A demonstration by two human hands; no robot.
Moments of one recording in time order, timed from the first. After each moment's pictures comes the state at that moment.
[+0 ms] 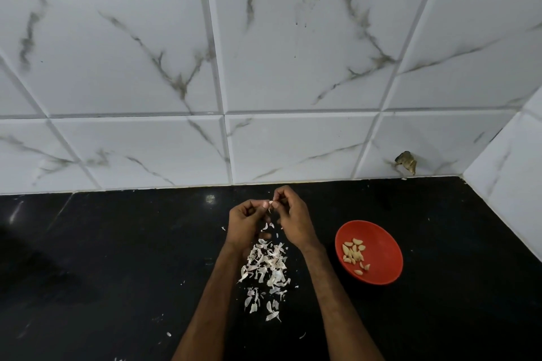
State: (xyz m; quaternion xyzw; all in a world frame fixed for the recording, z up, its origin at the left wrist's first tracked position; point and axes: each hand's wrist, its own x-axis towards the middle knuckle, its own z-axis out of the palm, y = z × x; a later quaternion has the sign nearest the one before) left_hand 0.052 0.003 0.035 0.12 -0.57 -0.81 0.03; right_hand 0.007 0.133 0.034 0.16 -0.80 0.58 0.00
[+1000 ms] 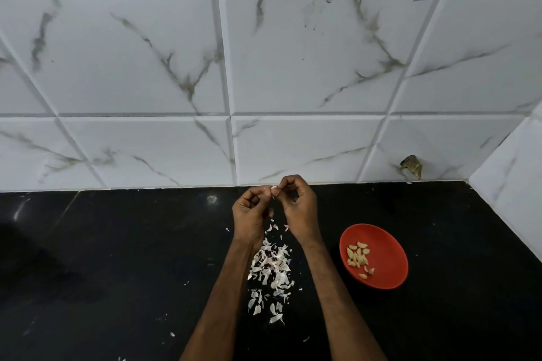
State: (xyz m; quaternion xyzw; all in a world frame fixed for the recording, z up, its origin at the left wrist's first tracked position) left_hand 0.040 0.012 0.054 0.09 -0.44 -0.88 0.15; right_hand 0.010 0.116 0.071 0.14 -0.70 0.69 0.09
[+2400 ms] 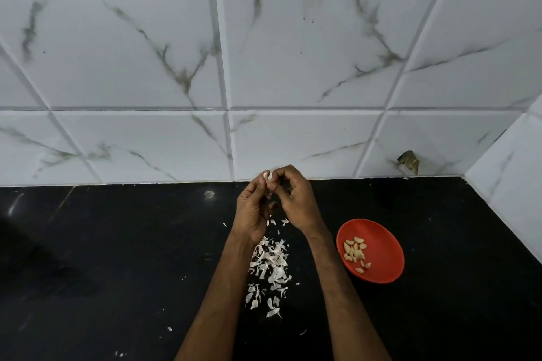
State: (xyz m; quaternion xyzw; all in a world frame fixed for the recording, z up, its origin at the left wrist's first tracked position) left_hand 0.038 0.017 0.069 0.11 -0.36 -0.92 0.05; right_hand 0.008 0.125 0.089 0.23 -0.74 0.63 0.04
